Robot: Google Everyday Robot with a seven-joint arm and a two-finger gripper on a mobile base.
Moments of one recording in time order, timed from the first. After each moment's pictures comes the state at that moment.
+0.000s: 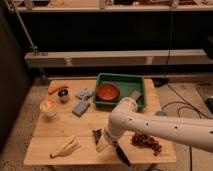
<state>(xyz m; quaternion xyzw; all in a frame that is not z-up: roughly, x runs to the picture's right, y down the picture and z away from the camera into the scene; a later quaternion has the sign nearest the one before) 0.020 0.258 0.723 -0.05 -0.36 -0.83 0.43</state>
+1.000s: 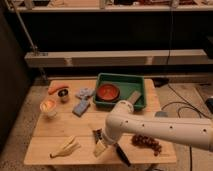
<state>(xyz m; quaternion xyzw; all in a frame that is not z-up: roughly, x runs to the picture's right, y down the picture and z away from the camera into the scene) 0.001 0.276 0.725 -0.07 -0.38 -0.81 0.44</state>
